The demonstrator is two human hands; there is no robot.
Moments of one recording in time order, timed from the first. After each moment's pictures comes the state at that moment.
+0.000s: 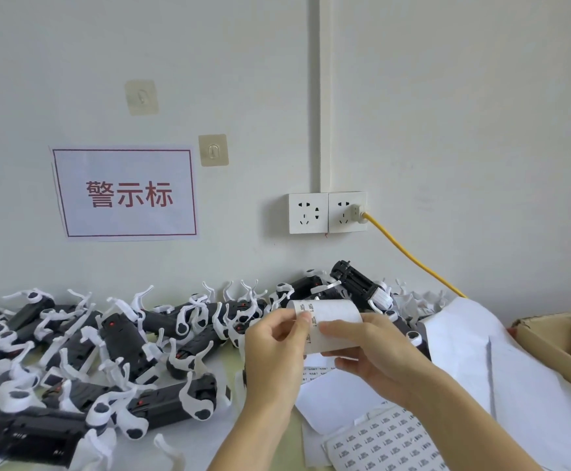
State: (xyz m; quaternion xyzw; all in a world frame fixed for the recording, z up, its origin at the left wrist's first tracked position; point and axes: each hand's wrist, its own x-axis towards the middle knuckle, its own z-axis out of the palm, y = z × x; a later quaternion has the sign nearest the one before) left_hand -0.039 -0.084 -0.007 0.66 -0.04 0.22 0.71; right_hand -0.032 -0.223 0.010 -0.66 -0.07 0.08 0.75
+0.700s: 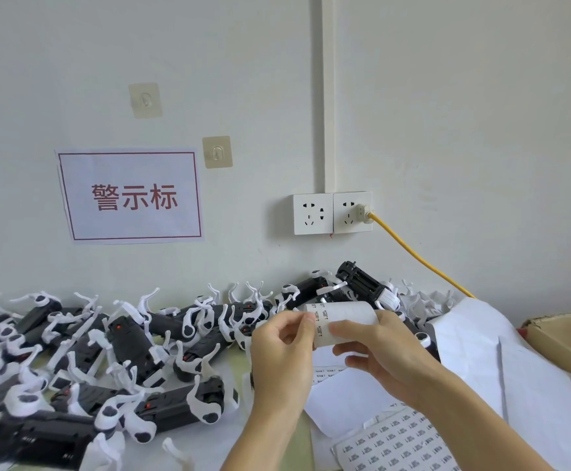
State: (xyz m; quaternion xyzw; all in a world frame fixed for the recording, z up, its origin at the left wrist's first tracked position) left_hand -0.035 -0.084 -0.009 0.68 -0.03 0.25 0.69; right_hand -0.028 -0.223 0.009 -0.68 -0.09 0.03 0.73
